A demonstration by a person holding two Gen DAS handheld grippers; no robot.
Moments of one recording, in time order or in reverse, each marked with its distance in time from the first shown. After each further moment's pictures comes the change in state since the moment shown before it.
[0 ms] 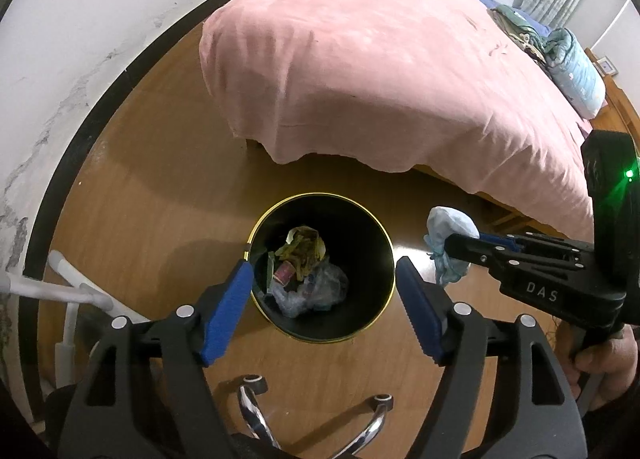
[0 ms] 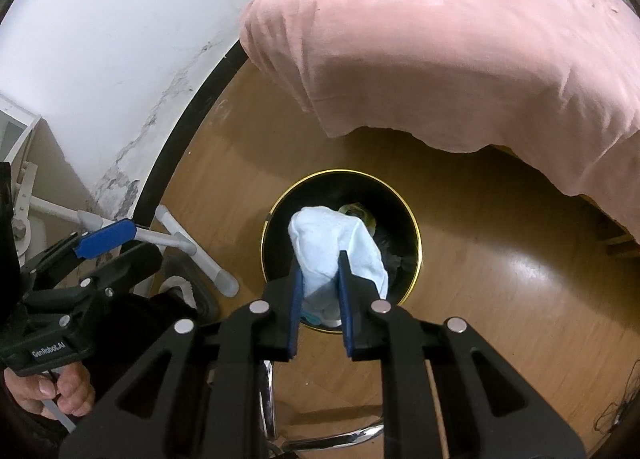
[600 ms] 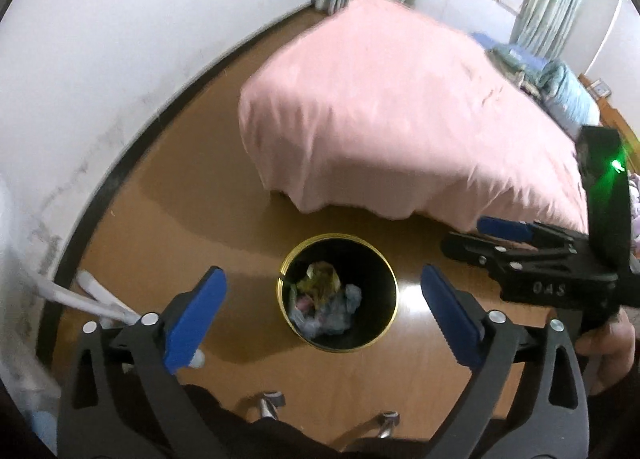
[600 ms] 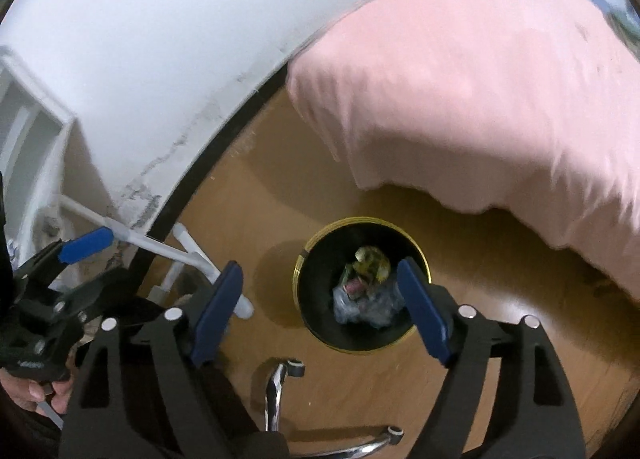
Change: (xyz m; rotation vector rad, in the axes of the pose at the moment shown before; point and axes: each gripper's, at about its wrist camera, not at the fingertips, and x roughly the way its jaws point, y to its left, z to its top) left arm -0.137 0.023 -0.014 0.003 -0.214 0.049; right arm -0.094 0.086 0.012 -0.152 -0.184 0.017
